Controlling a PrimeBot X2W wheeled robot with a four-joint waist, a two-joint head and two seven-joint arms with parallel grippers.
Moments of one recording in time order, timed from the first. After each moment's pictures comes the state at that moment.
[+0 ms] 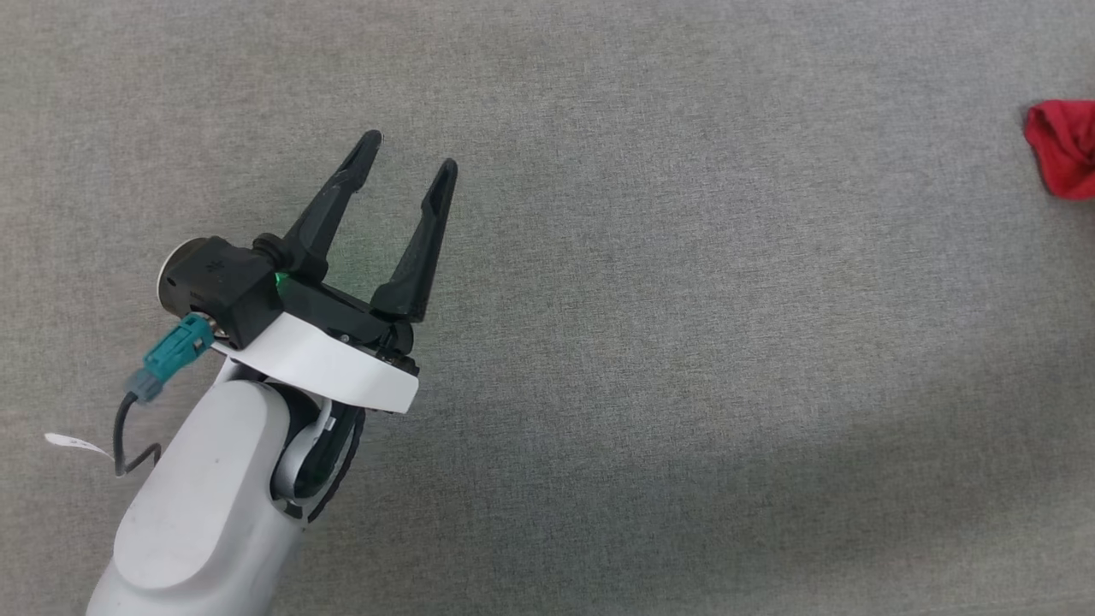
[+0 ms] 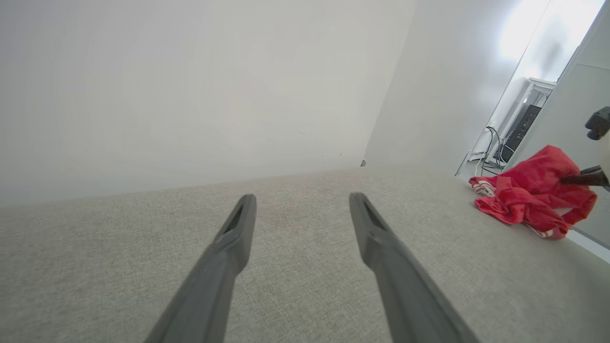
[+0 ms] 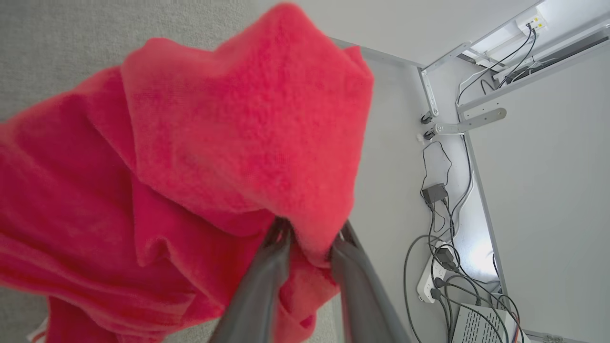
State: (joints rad) left arm -0.51 0.33 -0.42 0.13 -0.51 -0.13 -0.26; right arm -0.95 -0.69 -0.06 0.98 0.02 0.13 0.34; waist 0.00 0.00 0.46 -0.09
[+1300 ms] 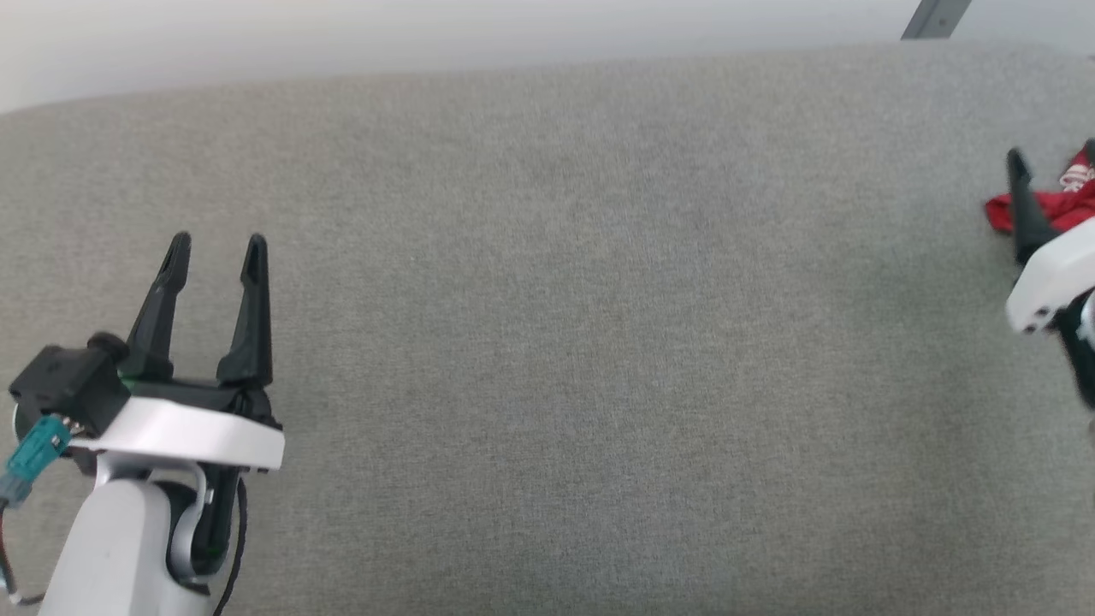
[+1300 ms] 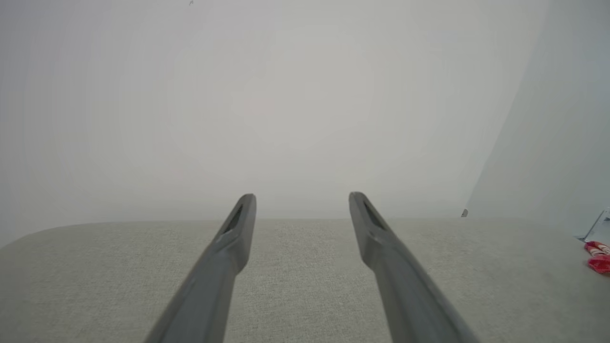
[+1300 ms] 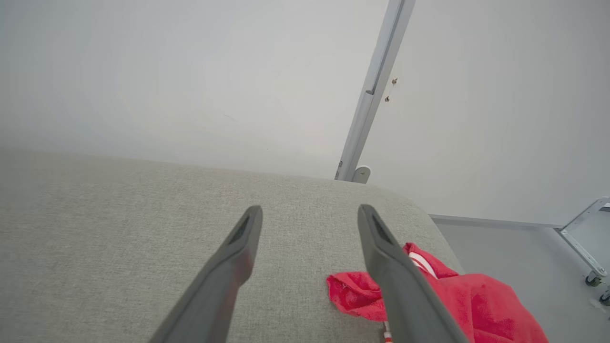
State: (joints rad) left arm -0.28 0.29 -0.08 0.15 -0.43 -0.13 -0.26; right arm -0.74 -0.41 0.05 0.82 0.24 0.13 -0.15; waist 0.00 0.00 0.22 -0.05
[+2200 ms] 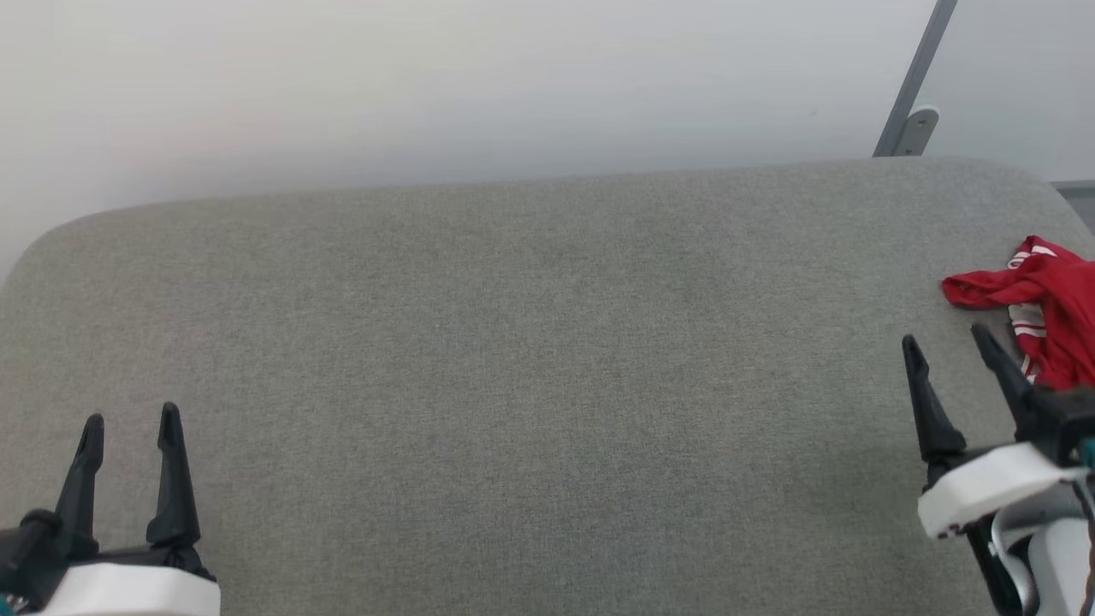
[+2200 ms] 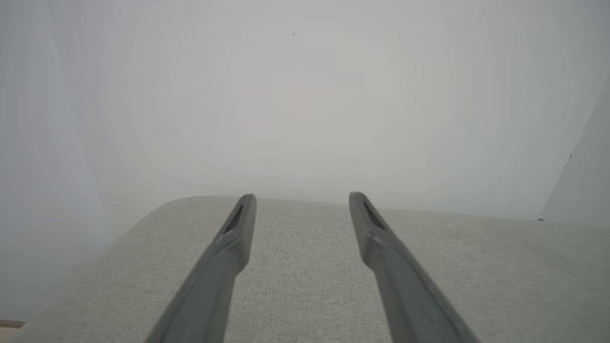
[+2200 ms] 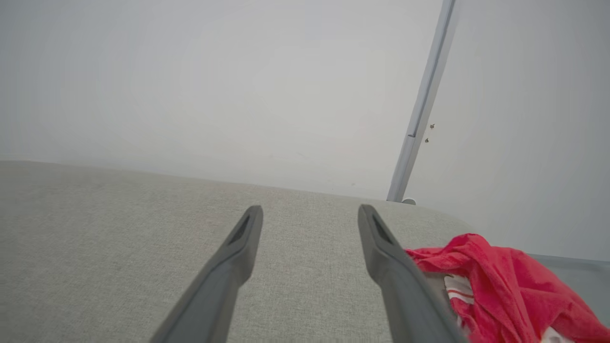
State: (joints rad) left arm 0.04 0.21 0.17 0.07 -0.31 -0.13 -0.26; right arm -0.21 -0.30 0.03 0.38 0.22 0.13 -0.26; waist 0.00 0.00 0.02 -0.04
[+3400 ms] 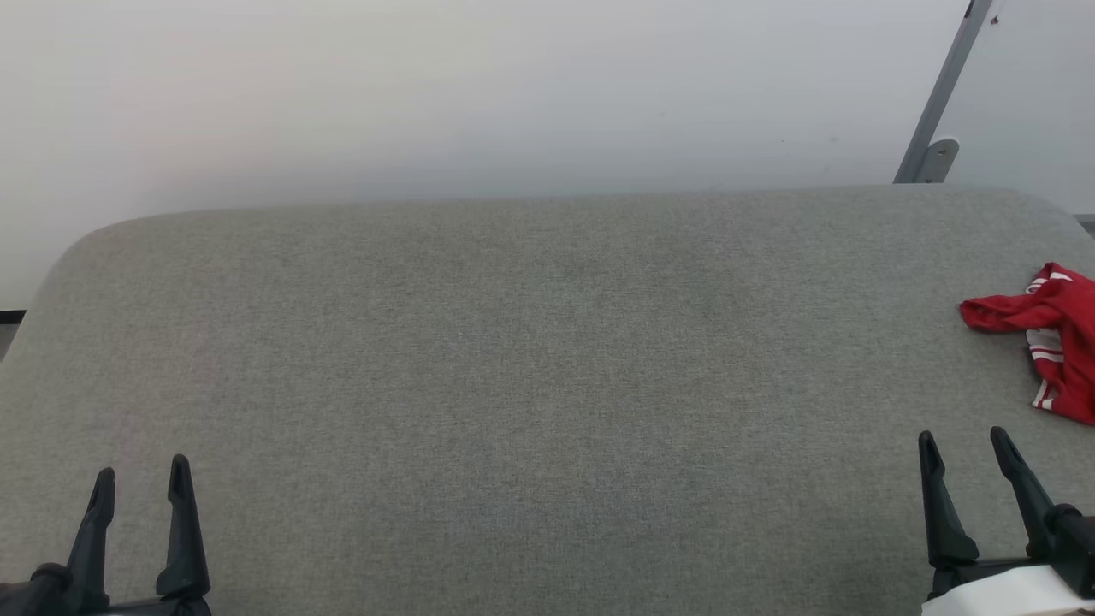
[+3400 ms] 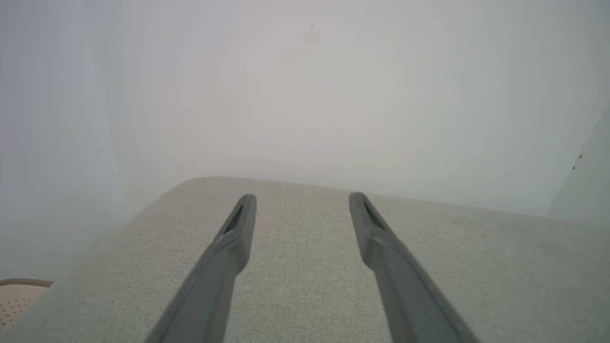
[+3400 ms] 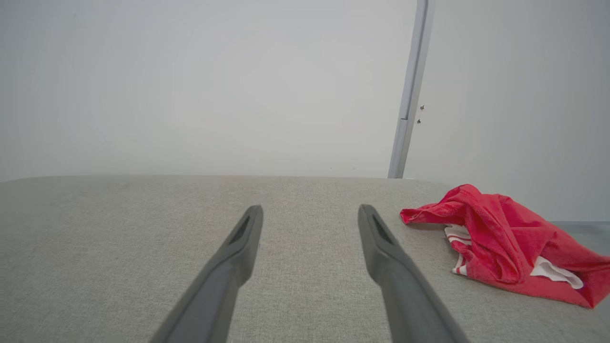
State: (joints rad) left arm 0.15 0.17 0.18 0.03 -0.32 -0.13 -0.26; right arm 0.09 -0.16 -0.11 0.12 0.18 0.13 -0.26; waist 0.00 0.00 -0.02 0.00
